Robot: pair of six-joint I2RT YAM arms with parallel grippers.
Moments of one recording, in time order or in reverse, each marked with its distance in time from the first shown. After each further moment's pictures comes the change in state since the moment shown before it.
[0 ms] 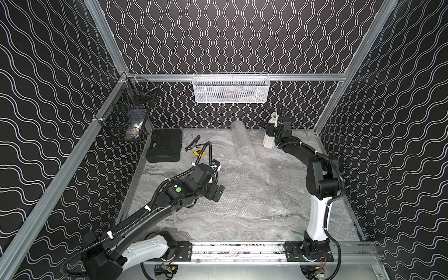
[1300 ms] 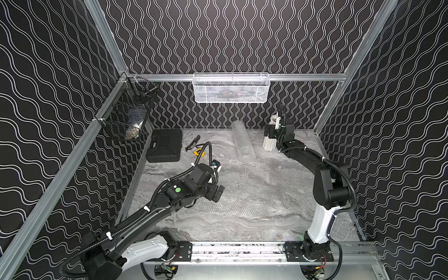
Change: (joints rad) left arm 0.000 -0.009 0.000 -0.001 0.008 0.018; right arm 0.034 -0.210 -0.188 0.024 -0.006 0.001
